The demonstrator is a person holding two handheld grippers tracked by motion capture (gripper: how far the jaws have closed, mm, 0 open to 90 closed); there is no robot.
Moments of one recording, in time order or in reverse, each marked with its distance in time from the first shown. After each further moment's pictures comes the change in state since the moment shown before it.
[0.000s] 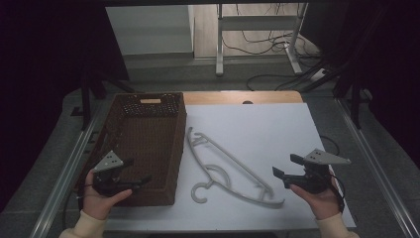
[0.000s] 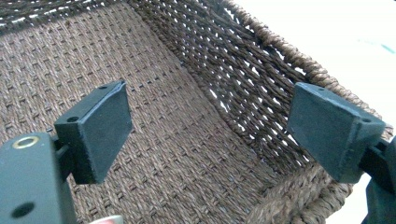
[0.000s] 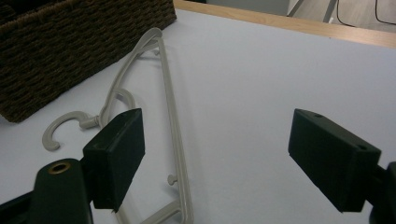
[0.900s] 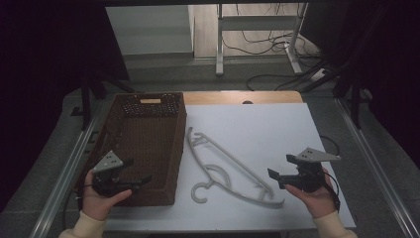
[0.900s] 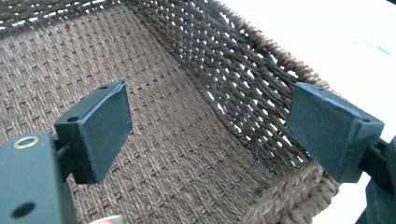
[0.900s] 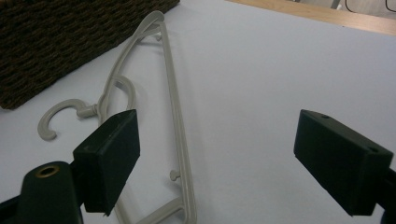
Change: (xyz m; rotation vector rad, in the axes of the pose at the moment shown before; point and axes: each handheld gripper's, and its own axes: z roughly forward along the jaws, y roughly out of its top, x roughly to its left) left arm -0.004 0.003 -0.003 -0.009 -0.002 0.007; right arm 0.005 0.003 0.013 0.065 0.004 -0.028
